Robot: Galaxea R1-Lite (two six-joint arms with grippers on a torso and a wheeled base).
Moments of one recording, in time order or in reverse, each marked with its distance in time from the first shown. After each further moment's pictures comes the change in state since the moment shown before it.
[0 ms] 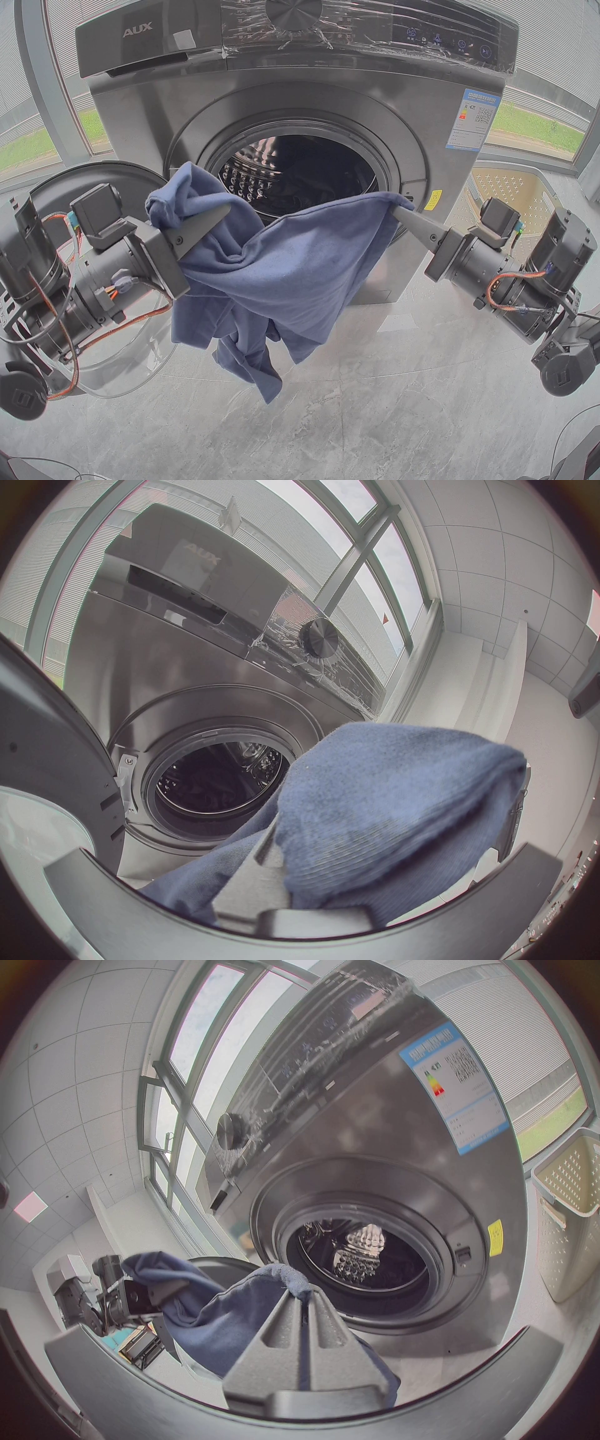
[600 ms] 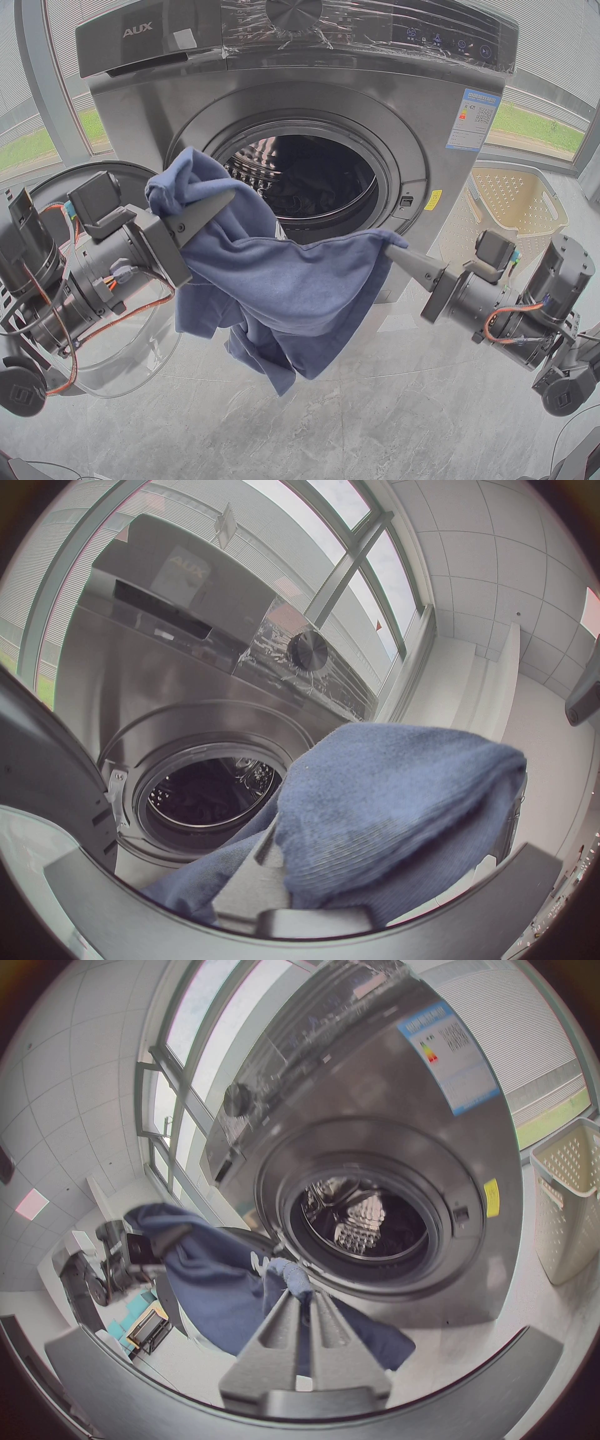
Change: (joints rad) left arm -0.021 -0.001 -0.029 -0.010 0.002 0.005; right arm 0.047 -0.016 0.103 0.006 -0.004 -0.014
